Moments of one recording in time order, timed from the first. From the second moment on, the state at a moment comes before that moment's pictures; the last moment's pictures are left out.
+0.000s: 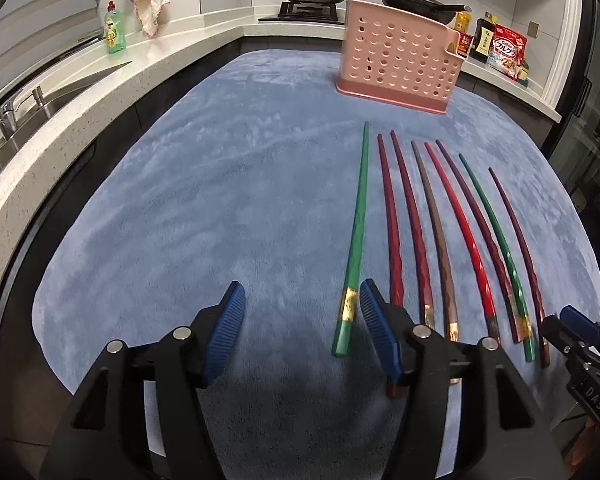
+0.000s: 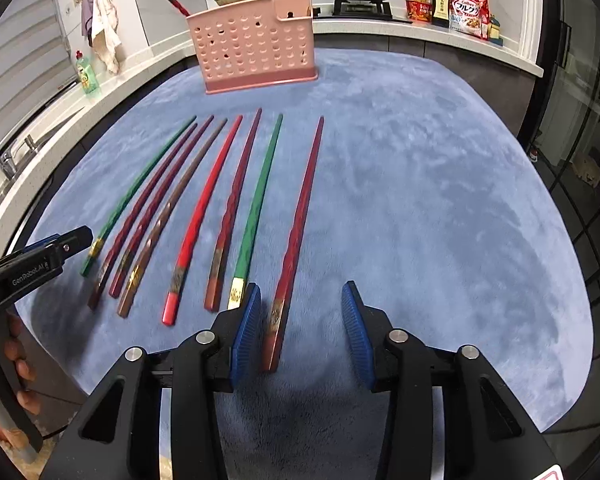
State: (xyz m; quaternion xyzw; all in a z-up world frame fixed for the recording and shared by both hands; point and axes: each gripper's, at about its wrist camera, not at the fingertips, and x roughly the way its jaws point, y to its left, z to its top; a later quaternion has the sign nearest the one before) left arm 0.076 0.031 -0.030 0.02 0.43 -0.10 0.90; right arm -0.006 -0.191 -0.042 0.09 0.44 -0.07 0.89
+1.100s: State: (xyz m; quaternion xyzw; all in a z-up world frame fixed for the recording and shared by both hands) left arm 0.081 0.026 -0.041 0.00 0.45 -0.12 0.89; right arm -0.009 -0.191 -0.051 0.09 0.44 -0.07 0.89
